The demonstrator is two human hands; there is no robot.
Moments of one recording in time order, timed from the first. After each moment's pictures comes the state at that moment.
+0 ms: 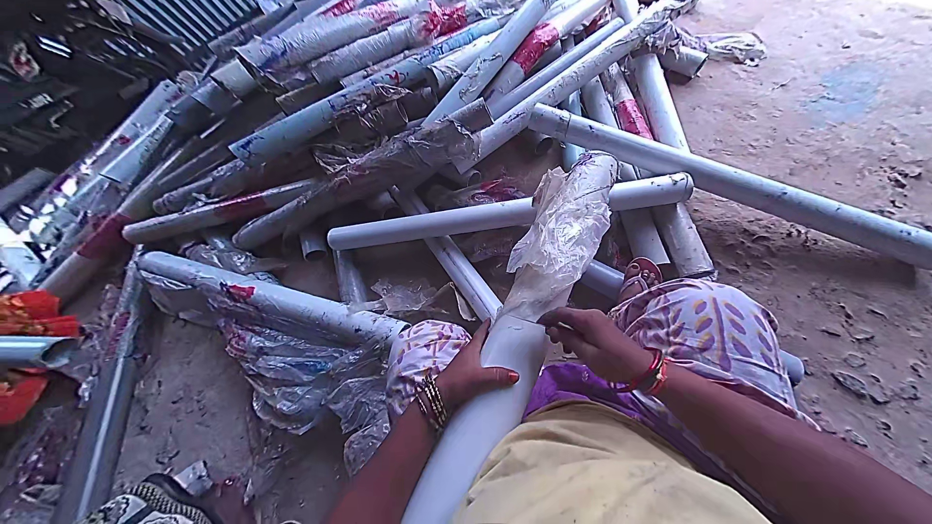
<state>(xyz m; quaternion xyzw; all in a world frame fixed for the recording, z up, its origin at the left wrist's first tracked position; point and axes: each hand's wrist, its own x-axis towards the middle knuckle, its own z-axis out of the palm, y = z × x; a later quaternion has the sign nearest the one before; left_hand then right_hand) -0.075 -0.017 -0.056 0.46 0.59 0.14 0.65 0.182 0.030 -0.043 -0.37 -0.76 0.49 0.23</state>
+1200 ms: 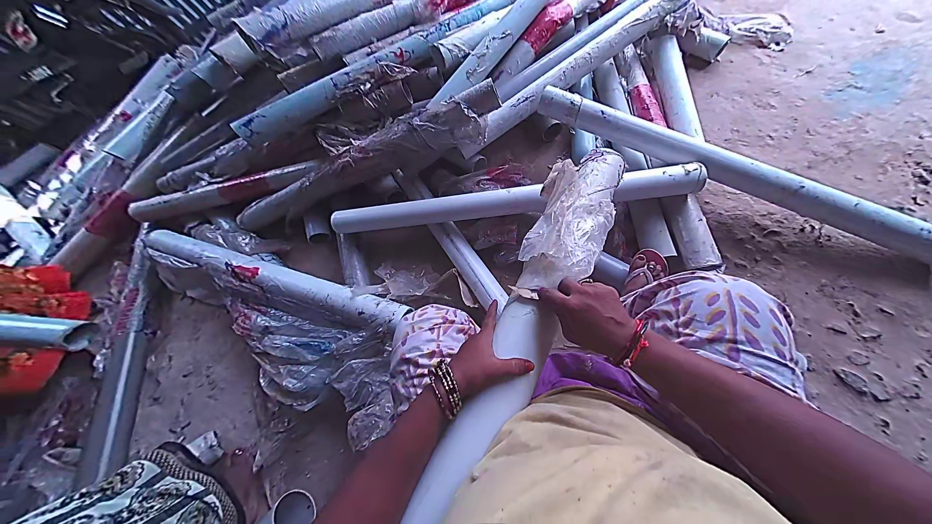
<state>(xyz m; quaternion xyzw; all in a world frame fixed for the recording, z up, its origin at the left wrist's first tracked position) -0.061 -0.014 -0.048 0.51 0.63 0.06 0.59 0.161 0.039 -0.058 -0.40 -0.89 0.13 0.14</state>
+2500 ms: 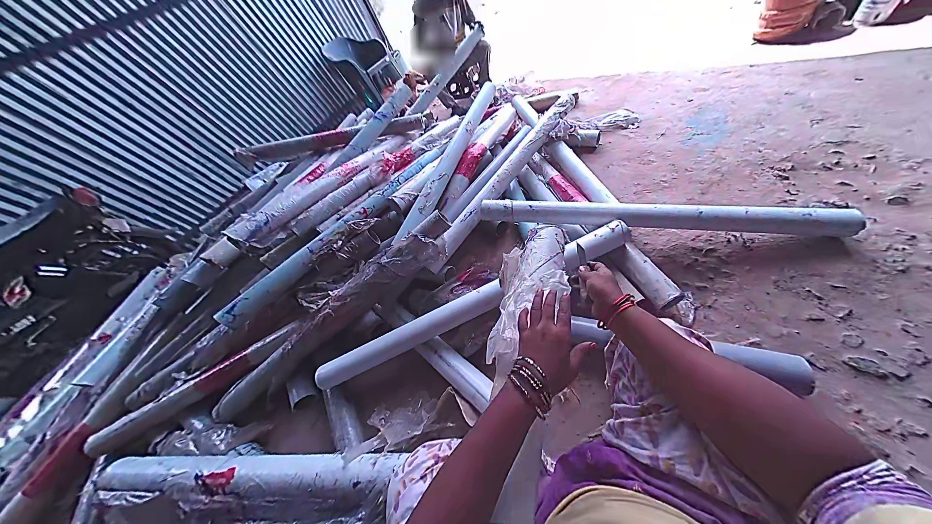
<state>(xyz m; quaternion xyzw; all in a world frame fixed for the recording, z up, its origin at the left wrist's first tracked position) 0.097 0.091 0.030 0.86 0.48 -0.02 0.19 0.240 0.161 -0.027 -0.65 -0.17 0.54 0.51</state>
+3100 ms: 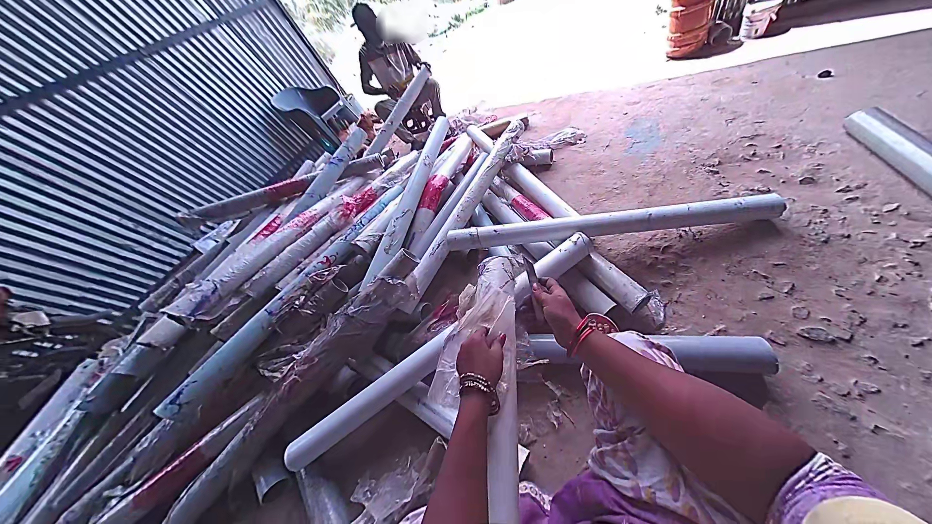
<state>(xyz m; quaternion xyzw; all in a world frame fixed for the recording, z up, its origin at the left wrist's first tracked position) 0.087 0.159 0.006 0.68 0.68 0.00 0.26 0.239 0.153 -0.006 -0.55 -0.19 0.58 0.57</state>
